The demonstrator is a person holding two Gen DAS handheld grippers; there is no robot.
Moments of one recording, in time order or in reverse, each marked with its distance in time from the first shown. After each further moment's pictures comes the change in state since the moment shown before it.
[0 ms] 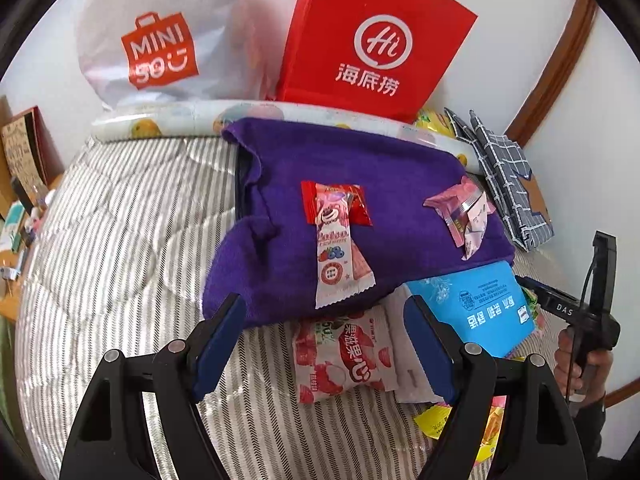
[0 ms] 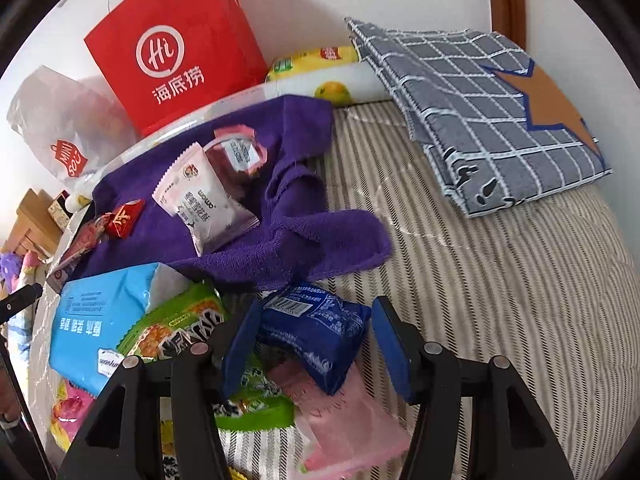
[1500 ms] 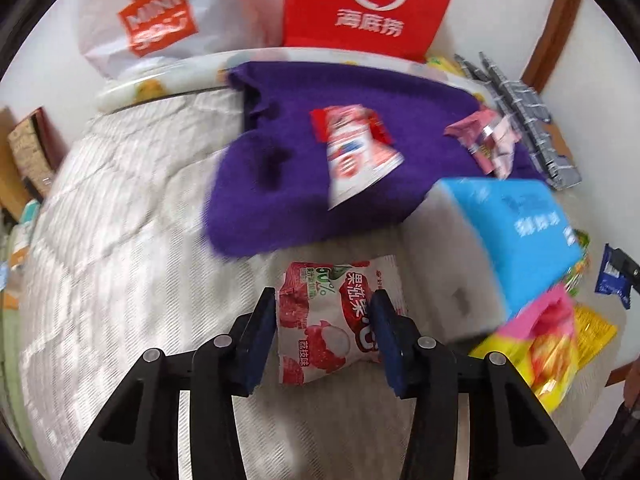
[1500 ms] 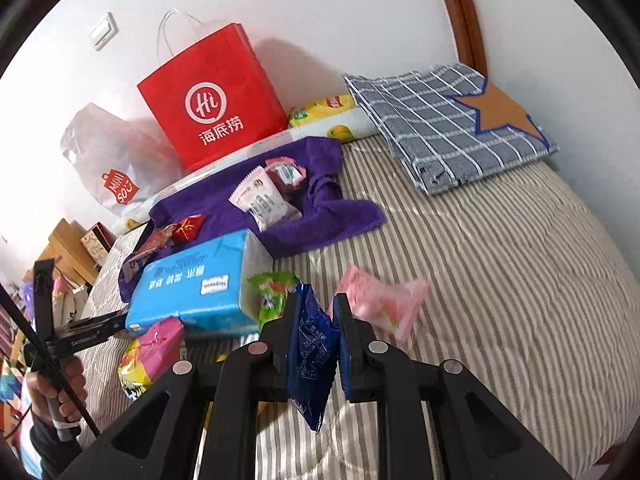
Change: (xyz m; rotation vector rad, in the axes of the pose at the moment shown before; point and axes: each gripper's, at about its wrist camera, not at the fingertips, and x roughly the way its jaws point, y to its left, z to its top) left arm 0.018 -0.001 -0.050 0.080 0.085 0.123; right arm -0.098 0.012 -0.068 0.089 -0.167 0.067
